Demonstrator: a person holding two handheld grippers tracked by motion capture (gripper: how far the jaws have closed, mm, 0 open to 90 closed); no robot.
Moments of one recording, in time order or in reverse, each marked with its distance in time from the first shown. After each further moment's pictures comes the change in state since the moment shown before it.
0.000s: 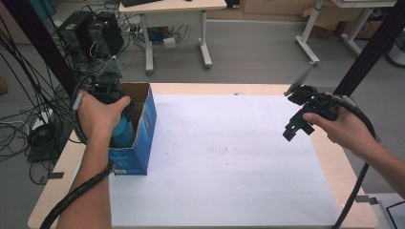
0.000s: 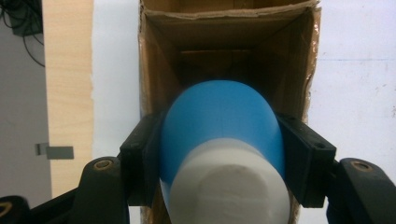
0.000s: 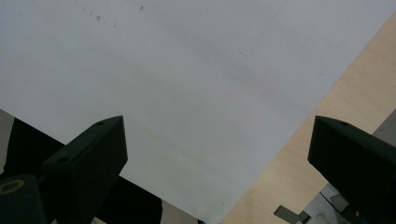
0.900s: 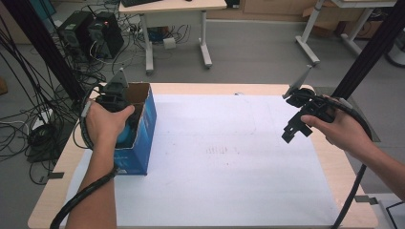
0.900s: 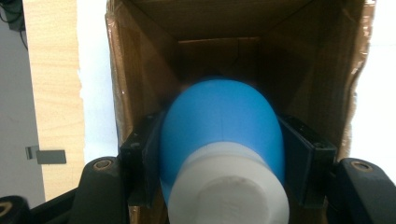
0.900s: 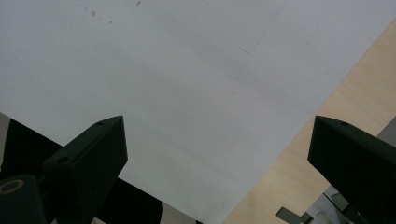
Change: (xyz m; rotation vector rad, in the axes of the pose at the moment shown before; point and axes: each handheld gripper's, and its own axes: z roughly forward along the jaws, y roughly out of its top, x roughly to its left) left arm -0.005 0.006 0.033 0.043 0.024 0.024; right arm -0.001 0.003 0.010 0.015 0.002 0.000
